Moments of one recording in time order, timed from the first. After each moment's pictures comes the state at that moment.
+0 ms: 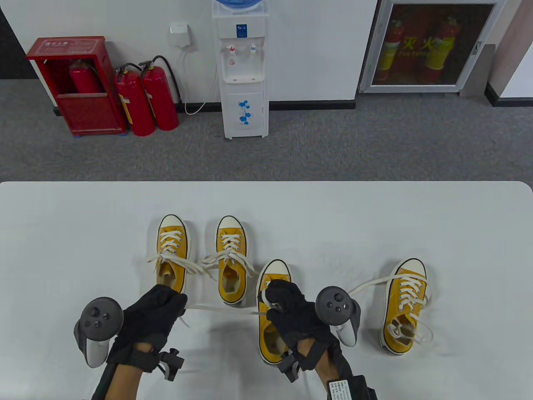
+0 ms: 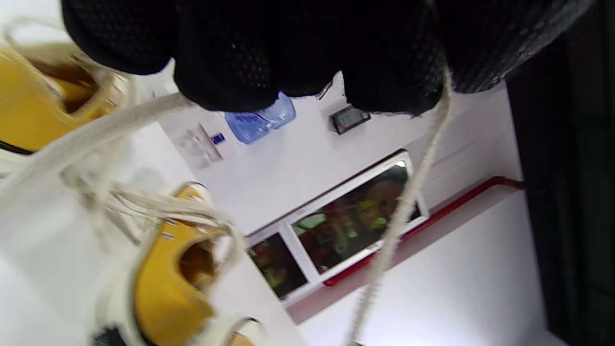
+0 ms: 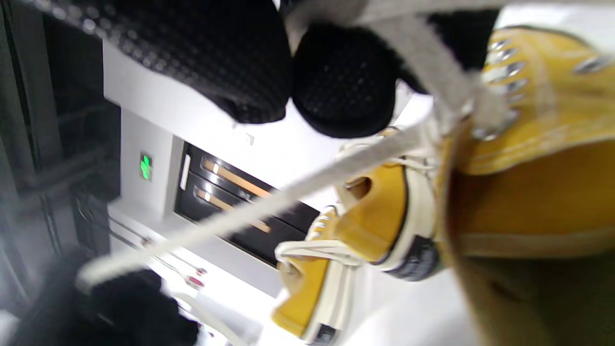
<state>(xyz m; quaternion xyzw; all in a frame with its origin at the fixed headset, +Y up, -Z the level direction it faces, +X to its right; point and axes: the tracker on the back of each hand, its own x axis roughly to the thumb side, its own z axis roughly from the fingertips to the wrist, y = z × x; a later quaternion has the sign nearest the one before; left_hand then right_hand) -0.277 -0.684 -0.268 0.06 -0.09 0.53 0.84 0.074 -0.724 -0.295 0.17 0.01 0.84 0.51</state>
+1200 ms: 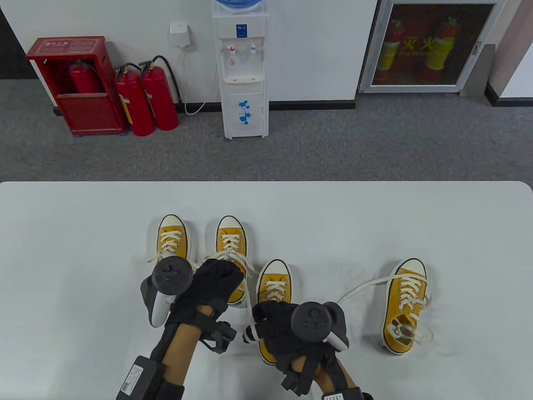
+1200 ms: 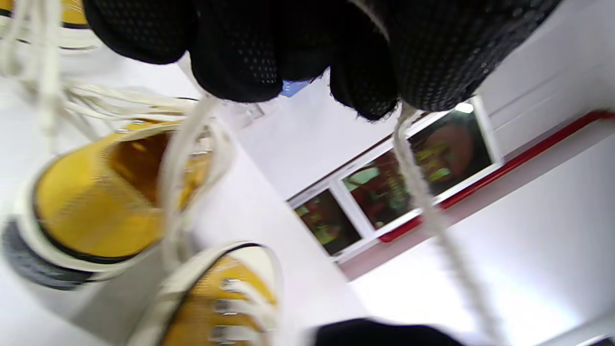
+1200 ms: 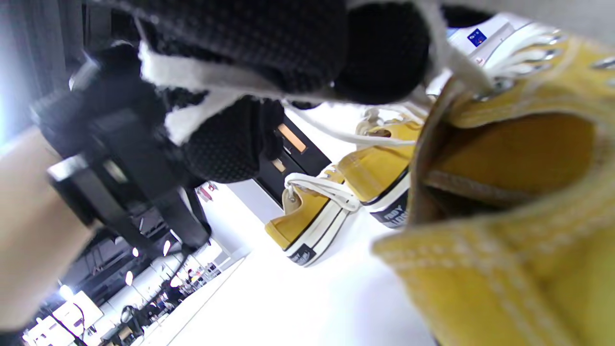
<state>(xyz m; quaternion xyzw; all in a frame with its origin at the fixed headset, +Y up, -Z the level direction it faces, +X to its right) -0.181 -0.687 -0.327 -0.04 -0.03 0.43 0.90 0.056 -0.717 -0.276 0.28 0.03 0.86 0.42</state>
